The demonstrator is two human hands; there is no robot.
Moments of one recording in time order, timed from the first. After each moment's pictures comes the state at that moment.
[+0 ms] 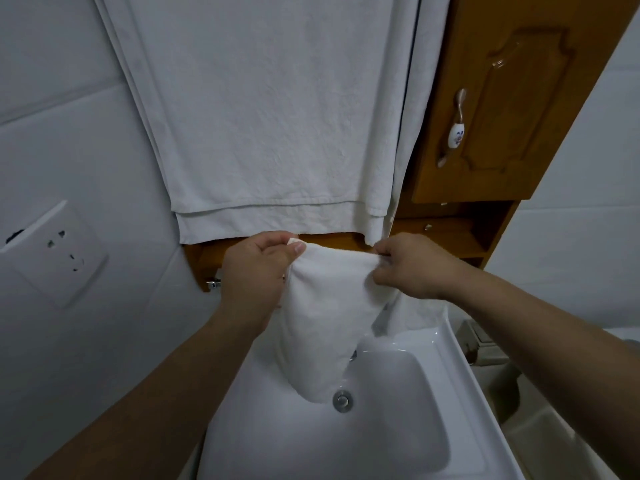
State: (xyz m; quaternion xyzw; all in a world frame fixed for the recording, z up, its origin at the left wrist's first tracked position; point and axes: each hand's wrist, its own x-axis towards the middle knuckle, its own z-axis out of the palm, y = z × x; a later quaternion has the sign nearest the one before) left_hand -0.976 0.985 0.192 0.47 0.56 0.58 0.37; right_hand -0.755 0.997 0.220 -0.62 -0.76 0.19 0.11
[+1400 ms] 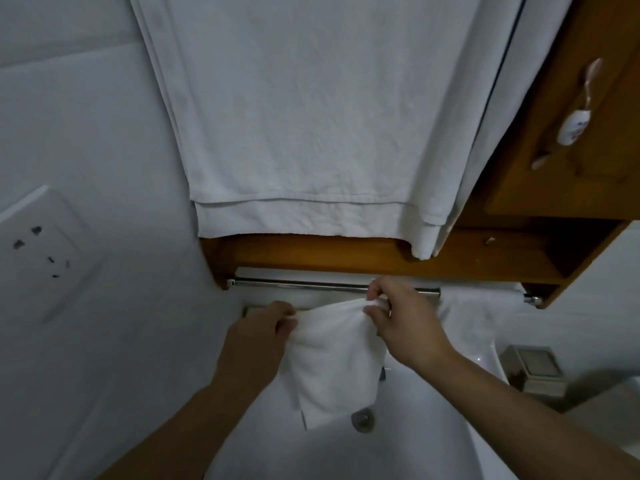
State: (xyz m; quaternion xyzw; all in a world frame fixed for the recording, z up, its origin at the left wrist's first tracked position) left_hand -1.045 1.022 0.049 0.70 0.63 0.33 0.07; right_hand -0.804 1.048 0.087 -0.59 -0.74 0.19 0.28
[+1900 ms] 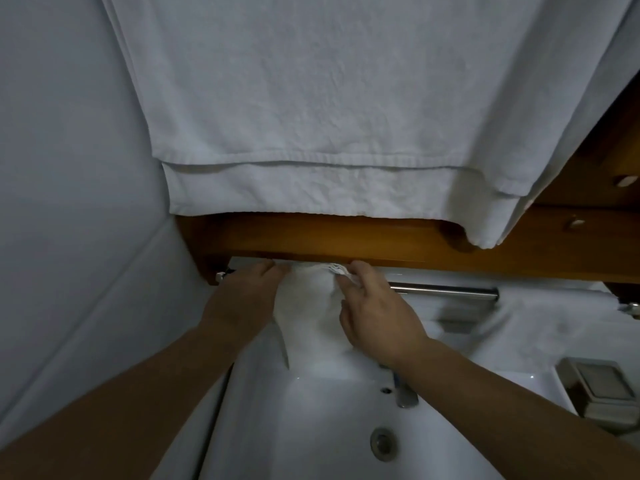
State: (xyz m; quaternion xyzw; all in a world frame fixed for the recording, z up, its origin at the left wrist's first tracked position) left_hand -1.092 1.143 -0.017 0.80 0.55 0.18 -0.18; right_hand -0.854 1.146 -0.041 -0.46 -0.86 -0.06 0.22
